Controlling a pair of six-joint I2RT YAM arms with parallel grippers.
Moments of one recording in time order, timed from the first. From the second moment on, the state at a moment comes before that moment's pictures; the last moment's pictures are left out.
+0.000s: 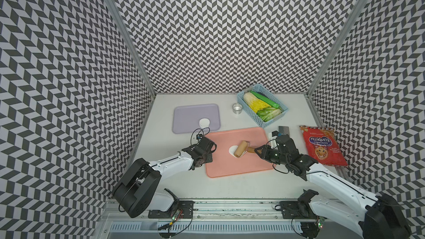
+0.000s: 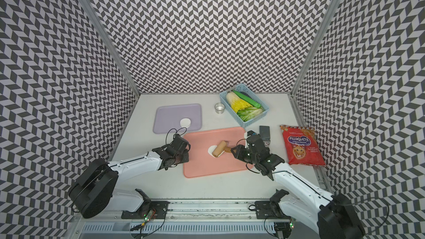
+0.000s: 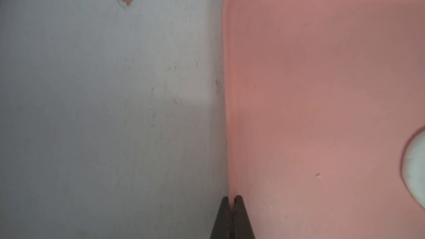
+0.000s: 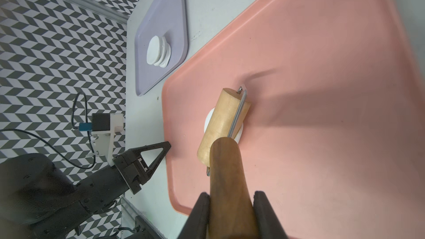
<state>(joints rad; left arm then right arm) -0.64 1.39 0.60 -0.32 -0.22 -0.72 0.54 0.98 0.51 -0.27 -0.19 0.88</state>
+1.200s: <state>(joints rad) -0.64 1.39 0.60 -0.31 -0.20 -0.72 0.55 0.92 0.78 -0.49 -0.26 0.73</state>
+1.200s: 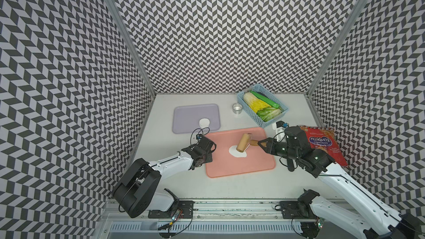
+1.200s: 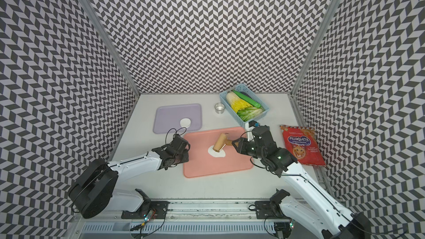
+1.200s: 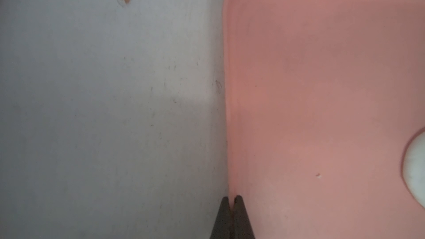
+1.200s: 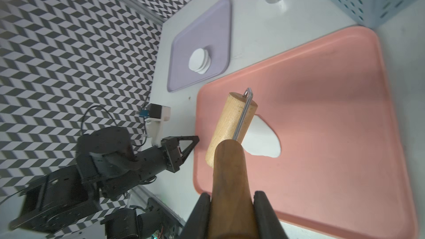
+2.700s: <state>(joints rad) -0.63 1.40 0.60 -0.30 -0.23 -0.73 0.46 1.20 0.65 -0.27 -0.40 0.65</state>
